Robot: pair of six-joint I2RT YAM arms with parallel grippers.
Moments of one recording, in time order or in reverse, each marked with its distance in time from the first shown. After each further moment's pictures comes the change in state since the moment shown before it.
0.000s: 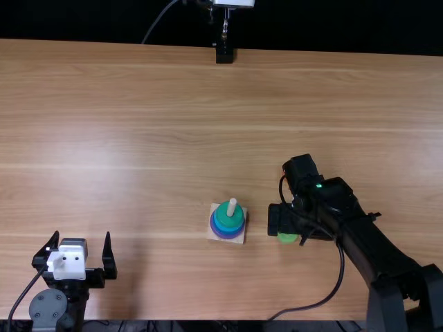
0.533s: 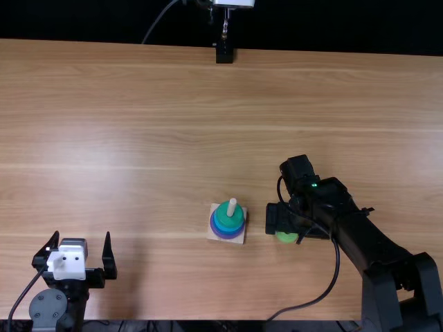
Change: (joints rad) left arm 0.000 0.000 0.000 0.000 0.000 0.000; right arm 0.000 0.037 -0.018 0.065 0.002 0.008
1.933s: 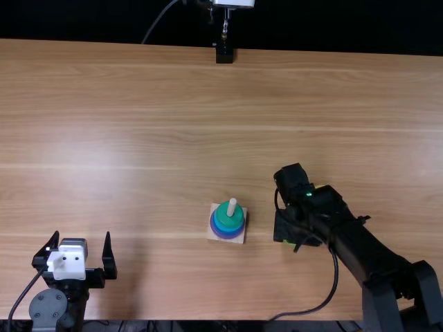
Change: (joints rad) left arm 0.000 0.000 0.000 0.000 0.000 0.000; right arm 0.060 -0.041 -0.052 0.000 0.063 0.096
